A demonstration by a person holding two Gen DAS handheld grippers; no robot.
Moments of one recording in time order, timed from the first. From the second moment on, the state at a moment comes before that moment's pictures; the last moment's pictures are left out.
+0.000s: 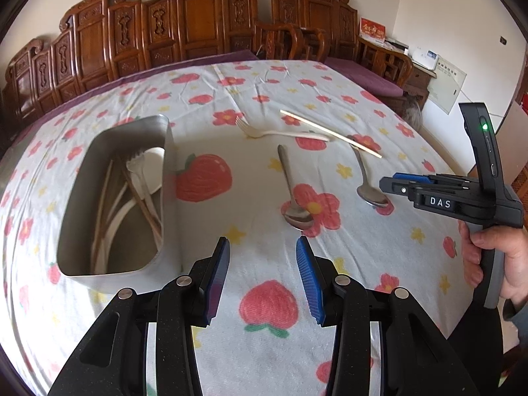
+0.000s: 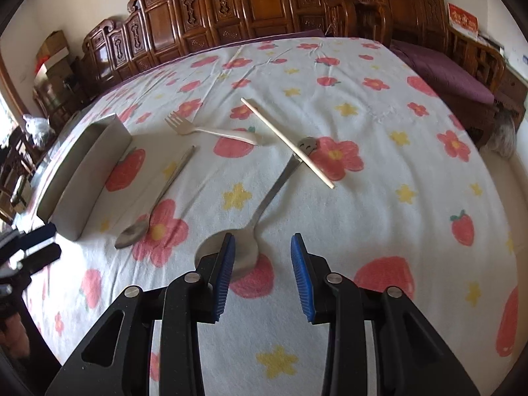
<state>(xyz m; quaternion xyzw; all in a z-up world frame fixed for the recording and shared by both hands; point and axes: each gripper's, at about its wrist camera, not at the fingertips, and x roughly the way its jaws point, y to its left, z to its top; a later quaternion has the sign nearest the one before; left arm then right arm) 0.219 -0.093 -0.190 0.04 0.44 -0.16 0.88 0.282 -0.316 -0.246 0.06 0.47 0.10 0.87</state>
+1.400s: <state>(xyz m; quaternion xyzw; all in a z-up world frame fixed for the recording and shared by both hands) 0.266 -0.121 -0.224 0.02 0.49 -0.16 0.86 0.321 -0.289 -0.259 -0.02 0.53 0.06 0.84</state>
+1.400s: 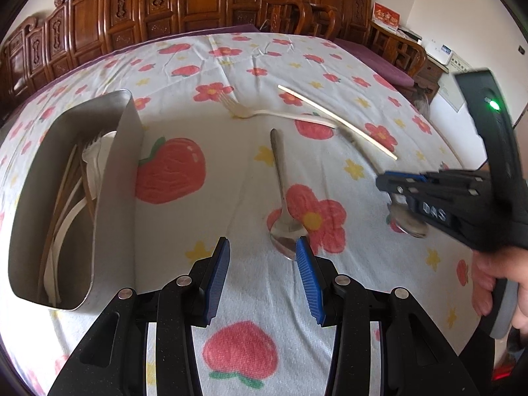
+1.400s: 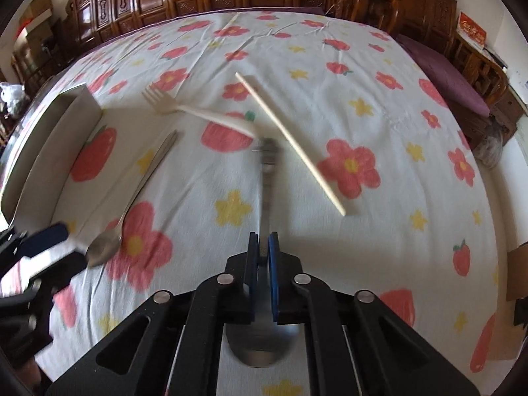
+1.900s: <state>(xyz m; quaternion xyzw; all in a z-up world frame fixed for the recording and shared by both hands) 0.279 -0.141 -0.237 0.00 0.52 -0.16 0.84 0.295 -0.296 -0.258 -0.03 0.52 0.07 0.85</state>
